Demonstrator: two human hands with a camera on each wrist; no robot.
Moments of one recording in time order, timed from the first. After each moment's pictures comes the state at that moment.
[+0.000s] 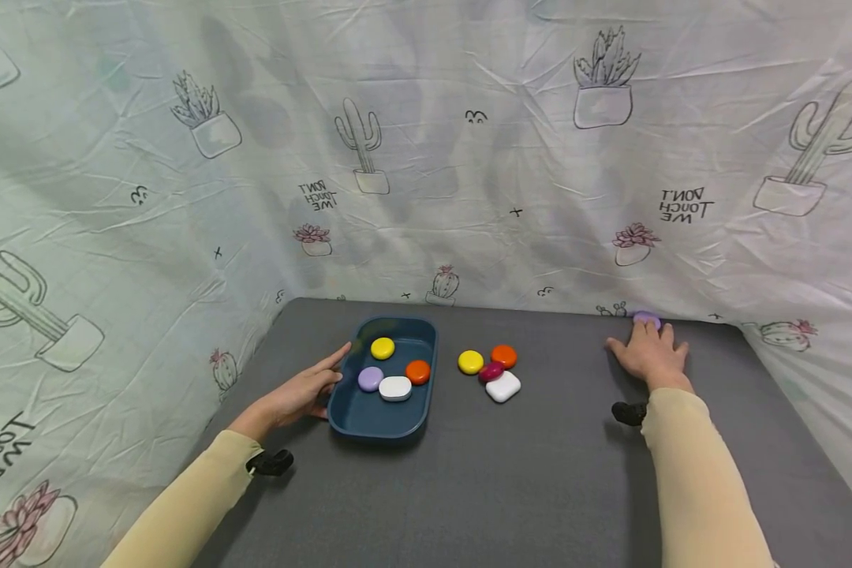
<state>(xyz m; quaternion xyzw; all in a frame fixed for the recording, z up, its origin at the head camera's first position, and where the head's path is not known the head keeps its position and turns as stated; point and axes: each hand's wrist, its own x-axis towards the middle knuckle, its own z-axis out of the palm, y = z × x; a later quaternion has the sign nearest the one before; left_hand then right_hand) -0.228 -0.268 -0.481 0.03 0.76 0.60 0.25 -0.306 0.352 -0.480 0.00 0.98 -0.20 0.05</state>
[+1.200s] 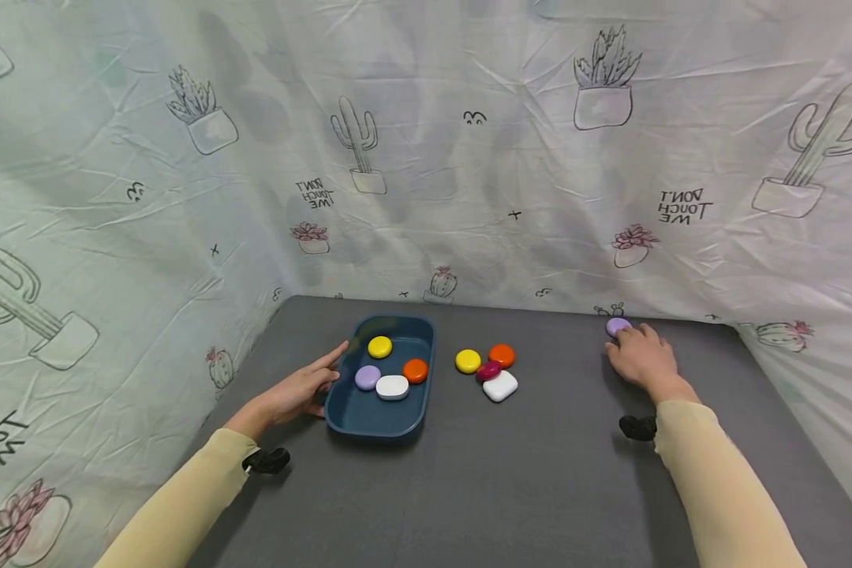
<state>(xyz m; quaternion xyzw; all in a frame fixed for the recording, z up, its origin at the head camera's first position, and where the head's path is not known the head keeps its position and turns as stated) -0.230 -0.268 -0.481 0.03 0.76 0.60 0.26 -0.303 0.346 -0.482 -0.09 0.99 -0.12 0.04</state>
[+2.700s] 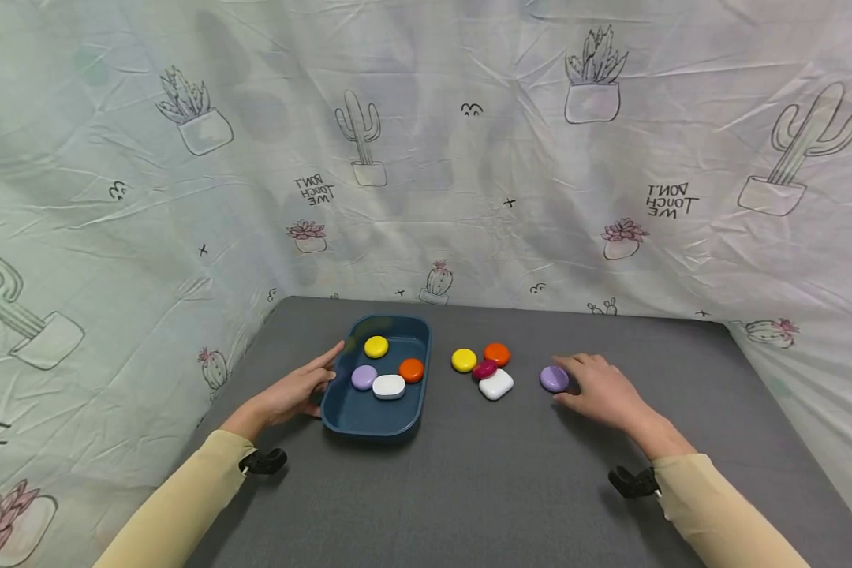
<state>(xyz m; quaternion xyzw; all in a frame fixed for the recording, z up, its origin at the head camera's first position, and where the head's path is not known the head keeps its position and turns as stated) -0.241 -0.274 -0.484 0.04 0.76 0.59 0.26 -0.230 0.271 -0.477 -0.22 0.96 -0.16 -0.03</state>
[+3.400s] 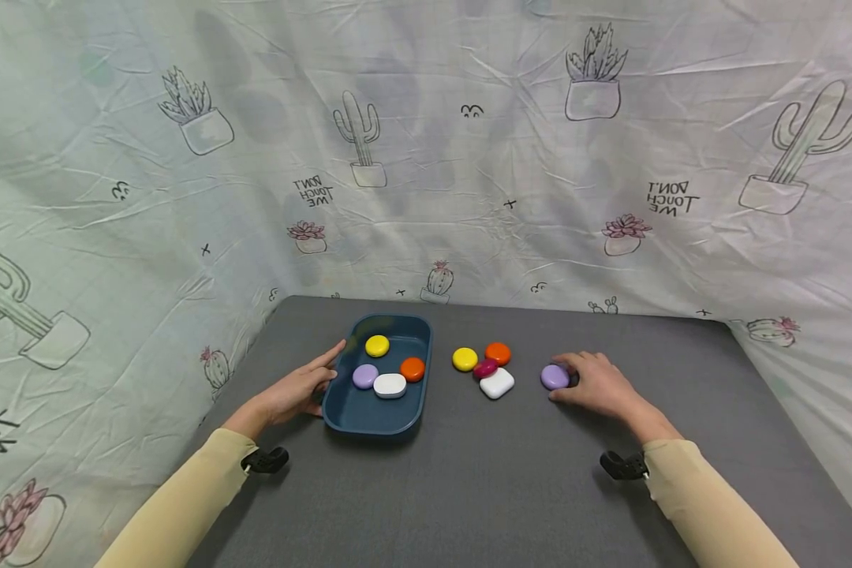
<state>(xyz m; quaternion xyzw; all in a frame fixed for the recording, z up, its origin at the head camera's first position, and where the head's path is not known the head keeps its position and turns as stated) -0.242 -0.271 -0.482 0.04 0.76 0.60 0.26 -0.257 0.282 -0.494 -0.19 0.96 -0.22 0.00</state>
